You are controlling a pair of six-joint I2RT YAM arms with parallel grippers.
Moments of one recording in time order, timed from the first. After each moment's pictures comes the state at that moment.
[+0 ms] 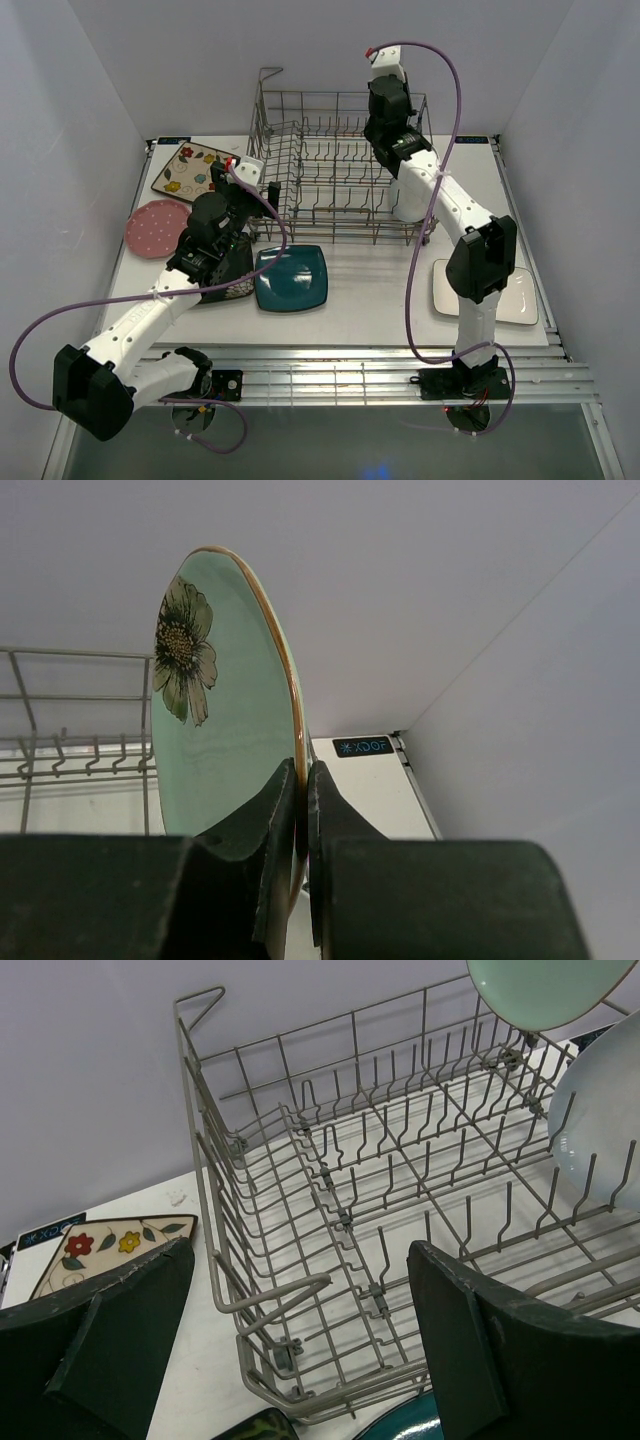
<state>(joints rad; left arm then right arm) -0.51 1.08 0.85 0.26 -0.17 0.19 0.52 1.97 1.97 0.00 0.82 -0.35</state>
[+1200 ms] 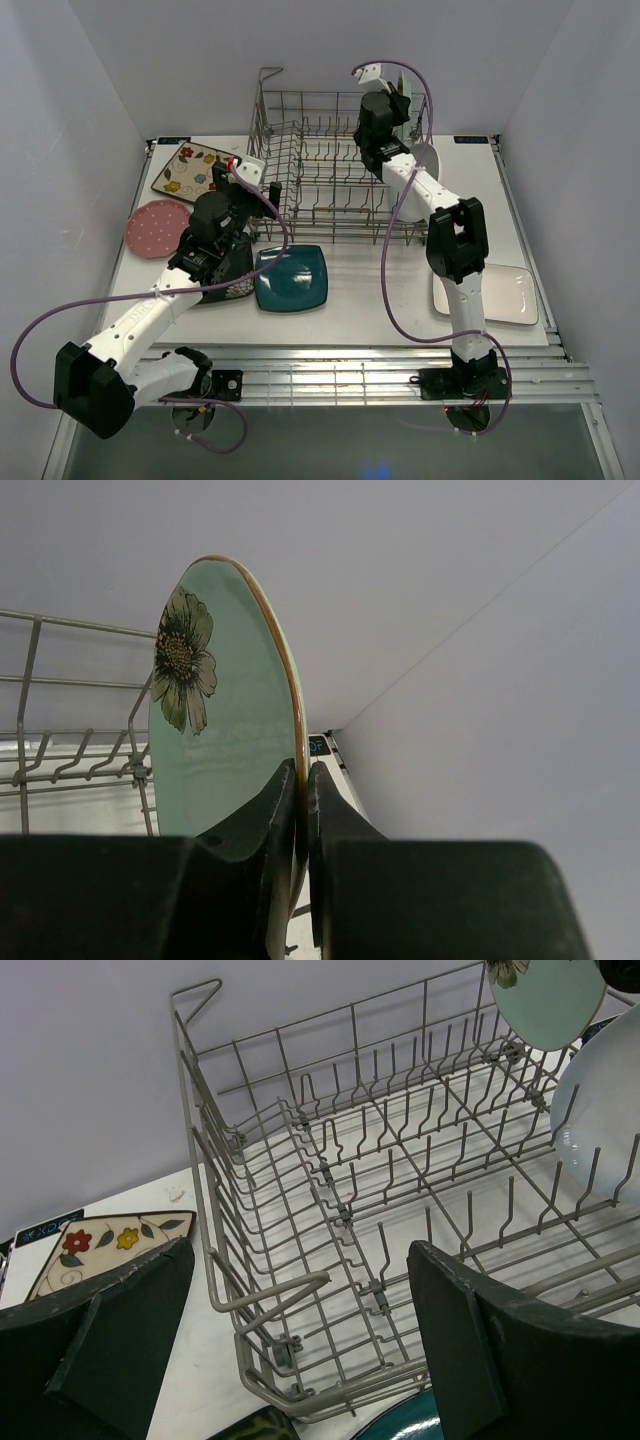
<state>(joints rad) -0.51 1.09 0.85 0.26 -0.17 0.19 0.48 2.21 2.02 0.29 0.93 -0.65</state>
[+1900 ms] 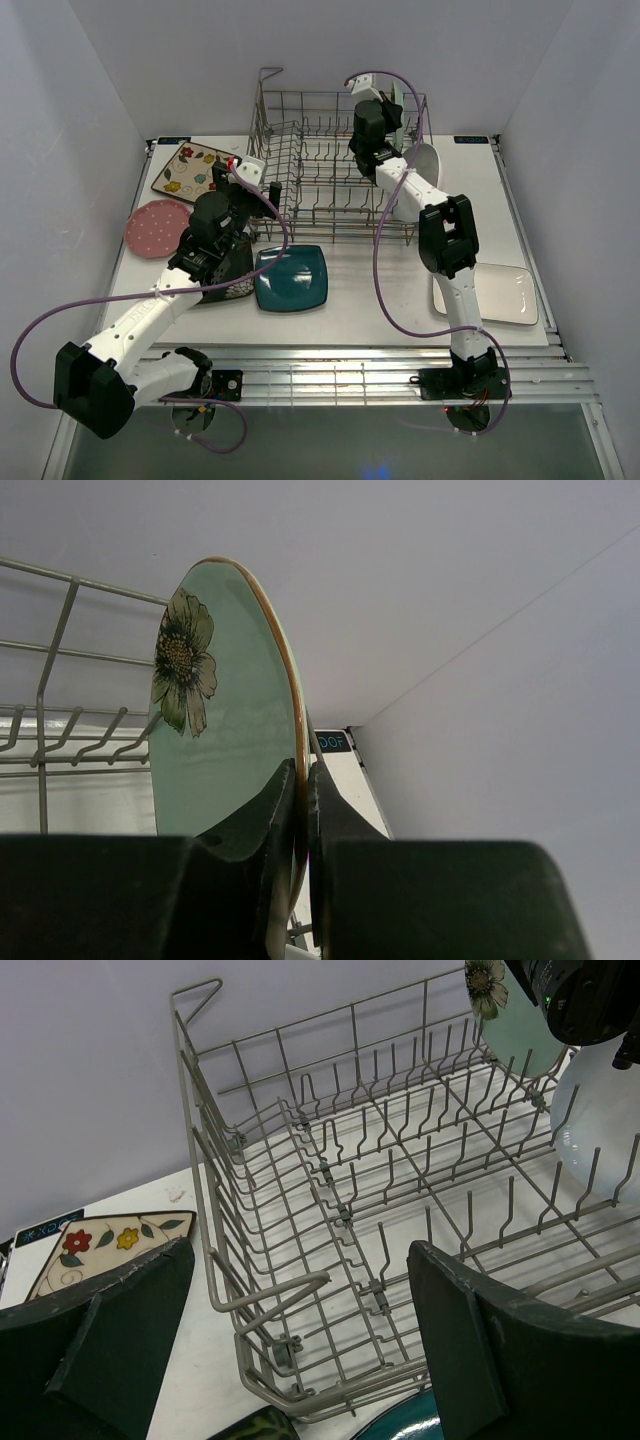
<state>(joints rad) -0.51 1.09 0.85 0.26 -0.17 0.19 0.48 2.32 2.04 0.33 0.91 -0.67</state>
